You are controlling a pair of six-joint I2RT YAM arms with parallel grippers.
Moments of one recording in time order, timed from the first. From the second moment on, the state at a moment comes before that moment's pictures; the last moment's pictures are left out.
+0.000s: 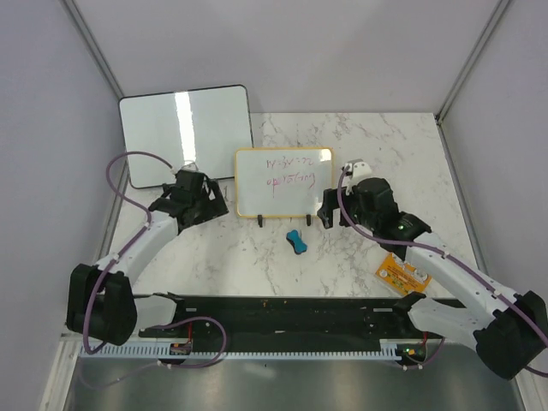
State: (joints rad) left arm -0.27 1.29 0.83 -0.49 -0.16 -0.55; right arm 0.53 1.04 0.78 -0.28 0.03 0.28
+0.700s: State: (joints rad) left arm -0.27 1.06 0.71 -0.28 0.14 -0.47; right arm 0.97 1.29 0.84 -0.41 0.21 0.27
